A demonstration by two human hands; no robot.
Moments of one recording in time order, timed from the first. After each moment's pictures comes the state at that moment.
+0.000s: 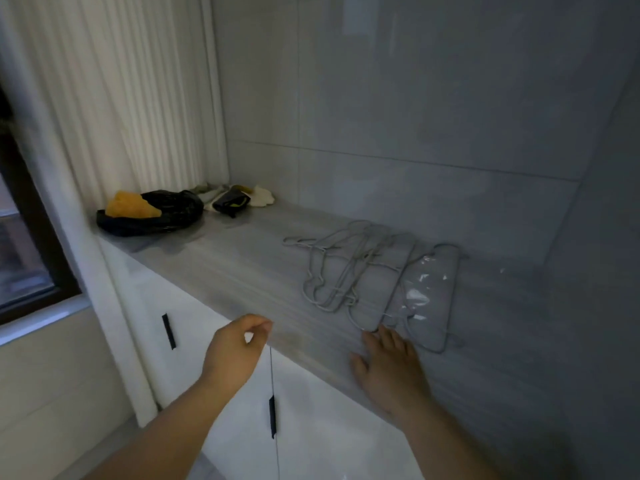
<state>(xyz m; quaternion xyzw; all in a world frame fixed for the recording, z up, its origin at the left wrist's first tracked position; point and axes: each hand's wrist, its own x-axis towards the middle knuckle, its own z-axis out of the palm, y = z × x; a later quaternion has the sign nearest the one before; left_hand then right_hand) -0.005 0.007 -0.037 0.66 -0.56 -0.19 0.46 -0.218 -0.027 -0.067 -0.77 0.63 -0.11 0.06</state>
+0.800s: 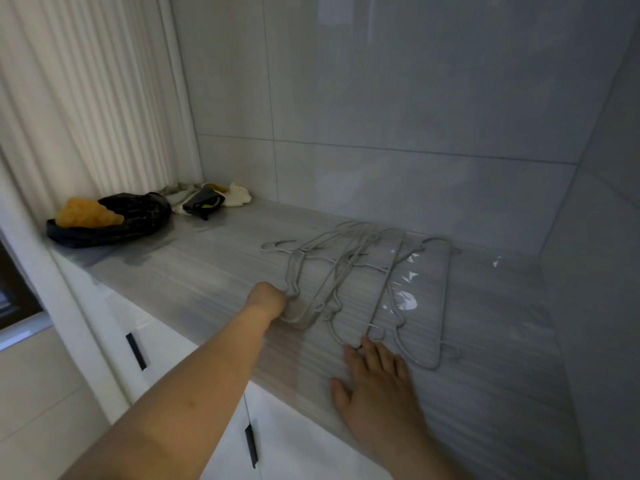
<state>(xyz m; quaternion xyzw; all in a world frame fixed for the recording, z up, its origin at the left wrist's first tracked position) -0.056 -0.147 -0.023 0.77 -0.45 -0.33 0.31 -0.219 -0.030 -0.069 -0.77 0.63 -0.13 0.04</state>
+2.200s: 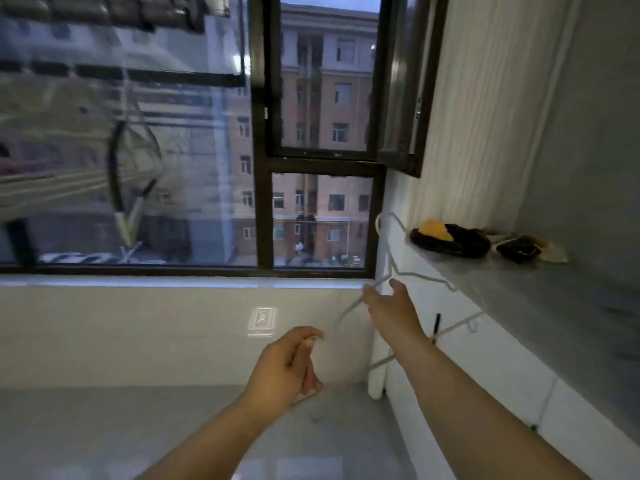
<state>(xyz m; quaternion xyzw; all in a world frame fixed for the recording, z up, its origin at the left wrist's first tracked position) 0.077 0.388 0.003 0.72 -0.34 -0.06 0.61 0.039 0.233 0.058 -0.74 0.30 -0.23 0.56</state>
